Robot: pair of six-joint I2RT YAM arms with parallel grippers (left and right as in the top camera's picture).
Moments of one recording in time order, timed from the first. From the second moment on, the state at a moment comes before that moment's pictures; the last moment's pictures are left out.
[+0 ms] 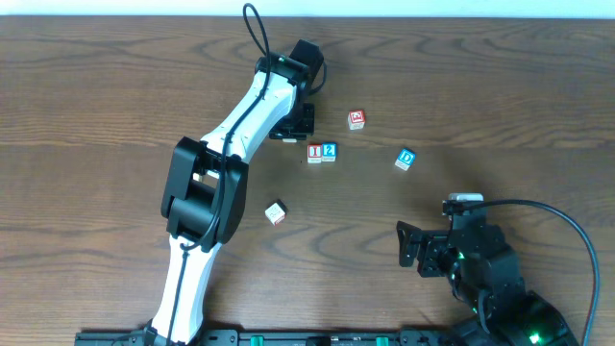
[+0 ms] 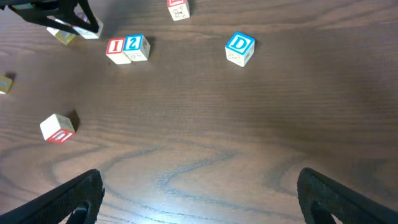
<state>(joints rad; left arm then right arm) -0.45 2.31 1.97 -1.14 -0.01 -0.41 0.46 0.54 0.61 -0.83 0.12 0.44</state>
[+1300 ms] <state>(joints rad) -0.45 2.07 1.58 -0.89 0.00 -0.52 0.46 0.54 0.61 -0.83 0.12 0.44</state>
